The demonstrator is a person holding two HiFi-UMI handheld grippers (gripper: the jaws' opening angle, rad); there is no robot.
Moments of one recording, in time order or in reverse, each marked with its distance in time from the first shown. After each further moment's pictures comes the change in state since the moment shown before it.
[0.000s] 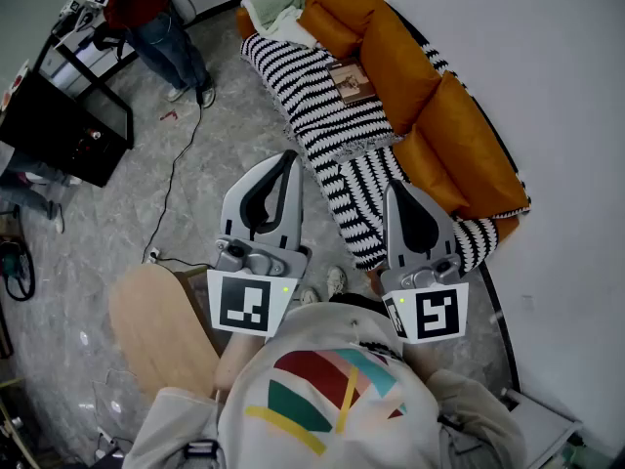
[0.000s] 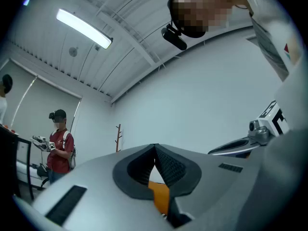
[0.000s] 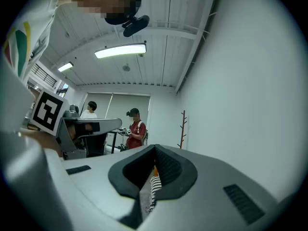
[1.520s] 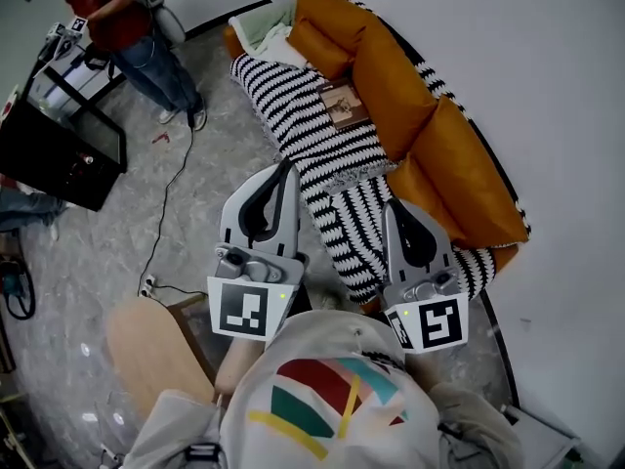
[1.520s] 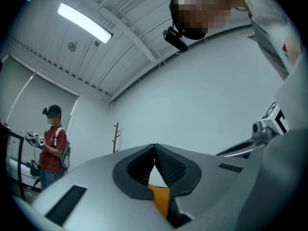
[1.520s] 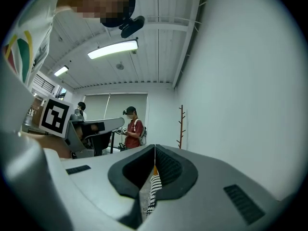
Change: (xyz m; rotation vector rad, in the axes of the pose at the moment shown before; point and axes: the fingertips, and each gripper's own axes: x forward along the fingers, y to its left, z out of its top) left arm 0.102 0.016 -0.047 -0.002 -0.033 -0.009; right arm 0.066 -0.073 -0.045 0.063 0.020 0.020
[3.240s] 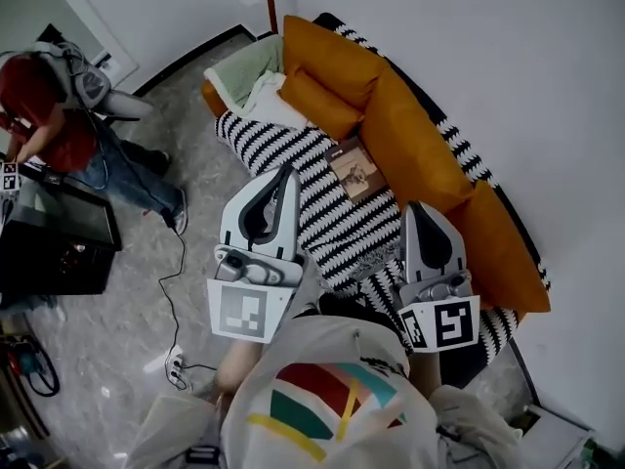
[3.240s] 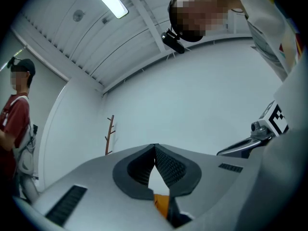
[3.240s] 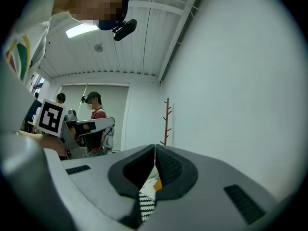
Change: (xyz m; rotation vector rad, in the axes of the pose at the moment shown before) left arm 0.276 0.233 -0.124 -0.047 0.003 -0.157; right arm 0.336 -0.117 -0.037 0.008 0.022 -0.211
